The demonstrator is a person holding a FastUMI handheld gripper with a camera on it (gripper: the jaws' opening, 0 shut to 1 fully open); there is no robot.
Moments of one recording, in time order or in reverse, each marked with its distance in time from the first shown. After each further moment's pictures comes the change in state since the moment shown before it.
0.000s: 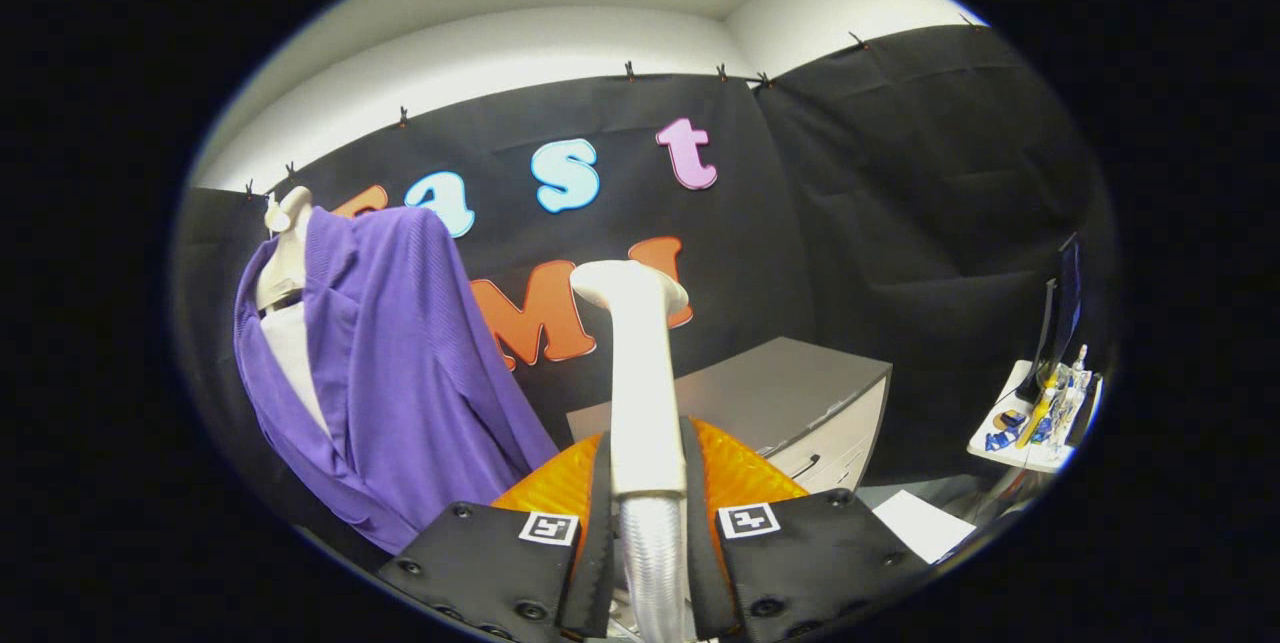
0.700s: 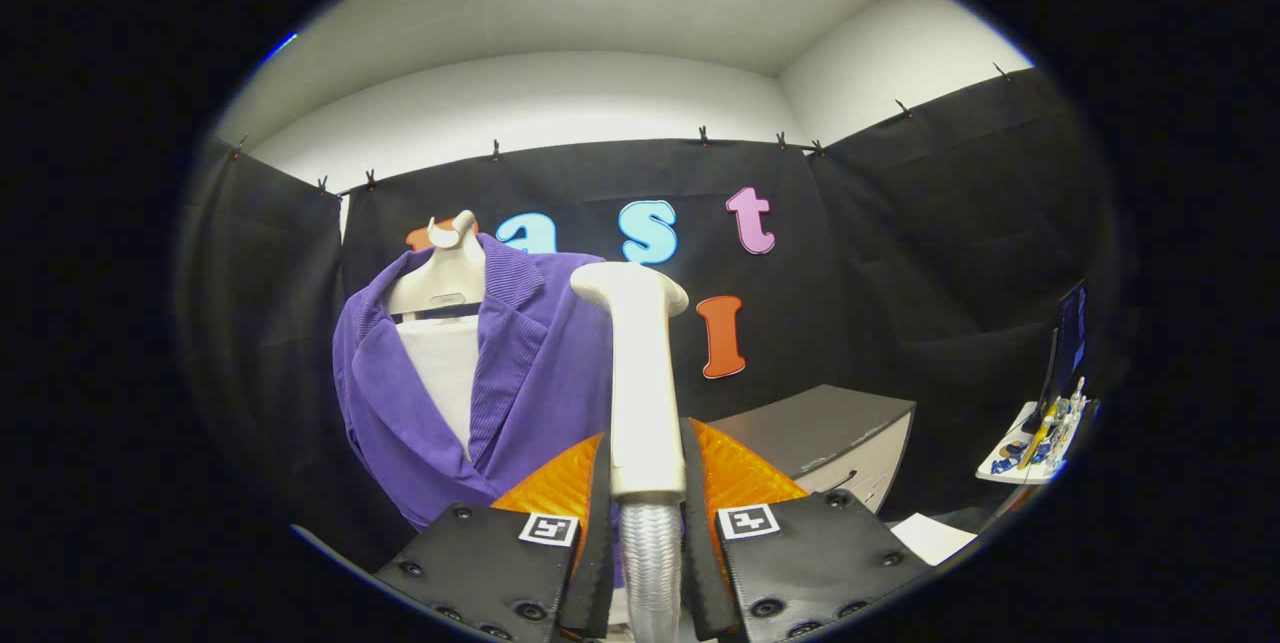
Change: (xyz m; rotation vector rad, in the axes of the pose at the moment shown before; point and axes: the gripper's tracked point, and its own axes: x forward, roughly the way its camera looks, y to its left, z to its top) arm -0.100 0.144 0.003 -0.100 -0.126 0.130
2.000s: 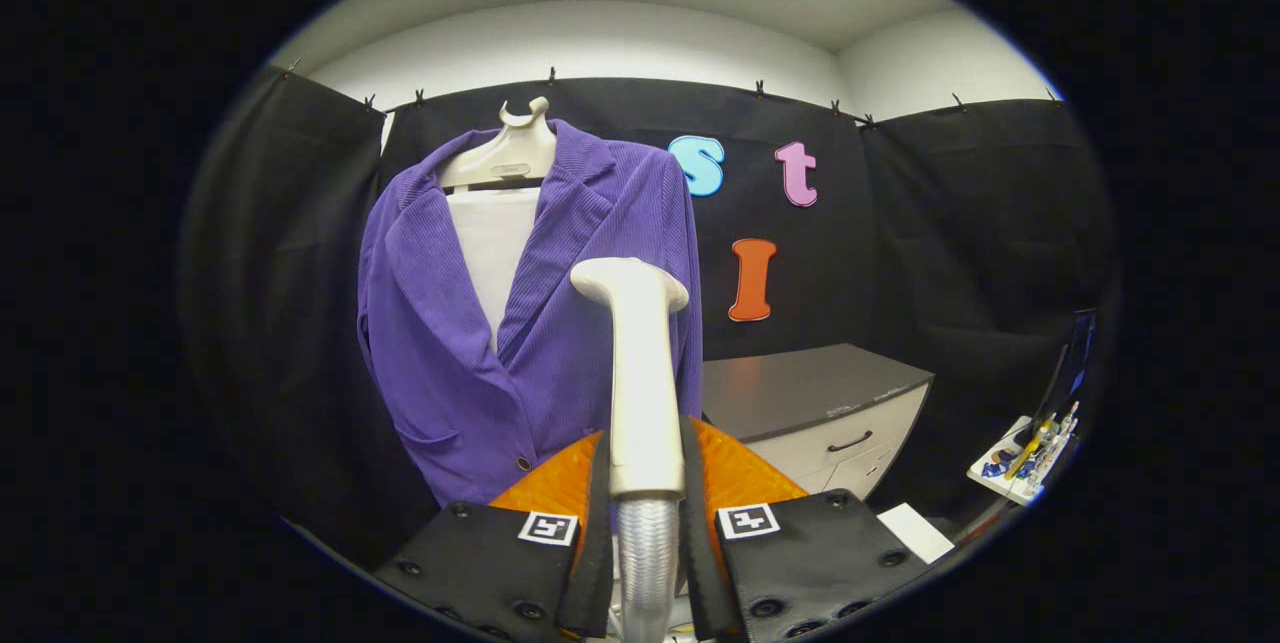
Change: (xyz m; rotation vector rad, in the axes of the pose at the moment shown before) arm -0.020 0.023 -0.116 -0.118 0.197 0.042
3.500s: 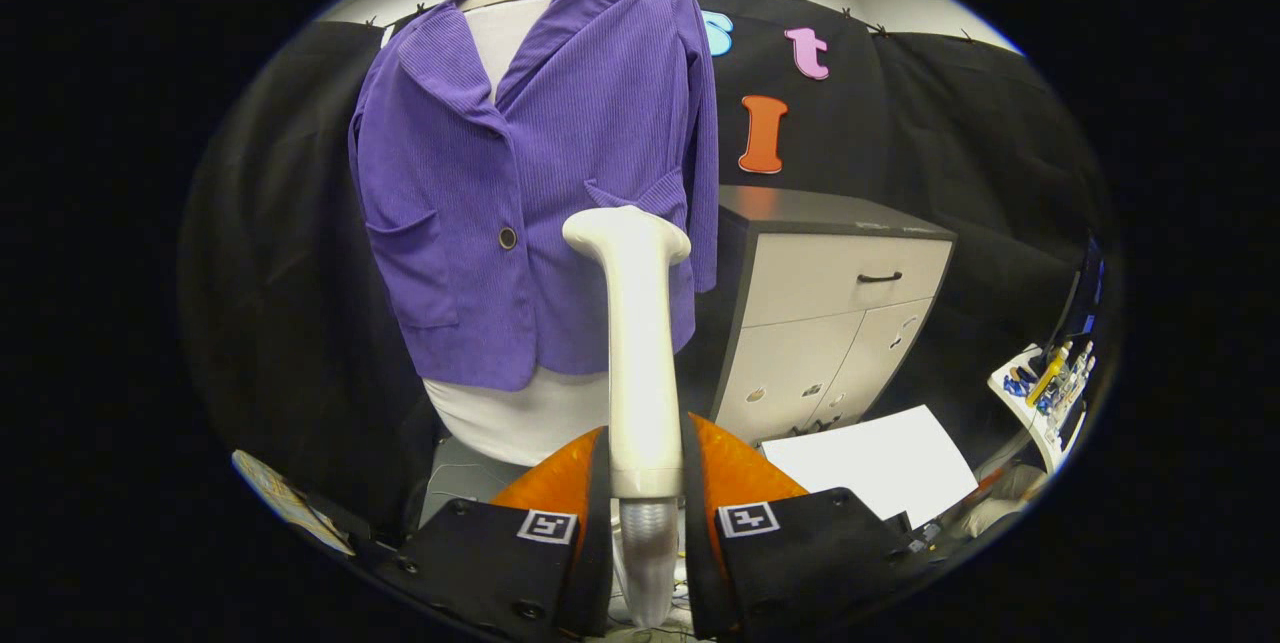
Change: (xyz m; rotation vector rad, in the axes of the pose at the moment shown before) arm -0.013 0.009 -0.238 0.007 0.369 0.001
